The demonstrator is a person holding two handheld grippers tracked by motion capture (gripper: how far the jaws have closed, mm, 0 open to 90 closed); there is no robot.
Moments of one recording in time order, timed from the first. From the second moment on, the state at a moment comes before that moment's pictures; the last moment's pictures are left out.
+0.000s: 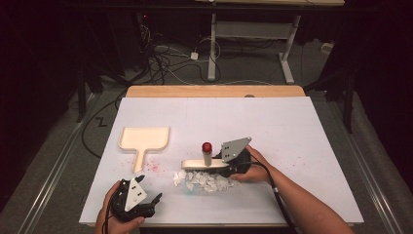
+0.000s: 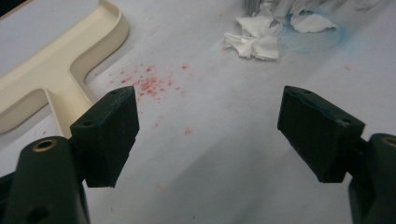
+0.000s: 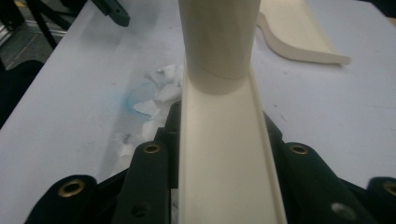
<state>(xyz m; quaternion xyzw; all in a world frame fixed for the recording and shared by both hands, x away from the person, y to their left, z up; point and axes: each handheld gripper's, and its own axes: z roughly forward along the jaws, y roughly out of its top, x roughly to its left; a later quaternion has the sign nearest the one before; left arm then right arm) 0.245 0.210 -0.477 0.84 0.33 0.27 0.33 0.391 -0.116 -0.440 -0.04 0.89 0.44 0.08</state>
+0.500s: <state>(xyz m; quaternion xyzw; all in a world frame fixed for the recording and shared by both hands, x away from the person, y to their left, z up) 0.245 0.211 -0.476 0.84 0.33 0.28 0.33 0.398 -0.139 -0.414 0.05 0.86 0.48 0.16</state>
